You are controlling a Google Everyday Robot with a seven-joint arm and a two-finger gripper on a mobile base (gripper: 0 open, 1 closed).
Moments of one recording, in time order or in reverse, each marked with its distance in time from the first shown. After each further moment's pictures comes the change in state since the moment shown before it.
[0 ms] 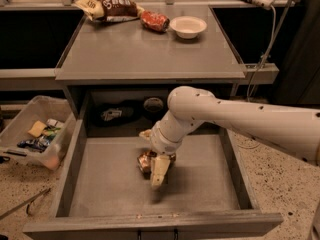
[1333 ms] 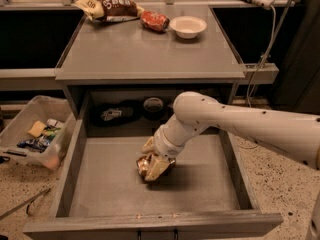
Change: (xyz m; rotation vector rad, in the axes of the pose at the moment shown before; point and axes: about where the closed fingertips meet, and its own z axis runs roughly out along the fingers) arm 0.012 0.004 0.012 -0.010 -0.045 0.056
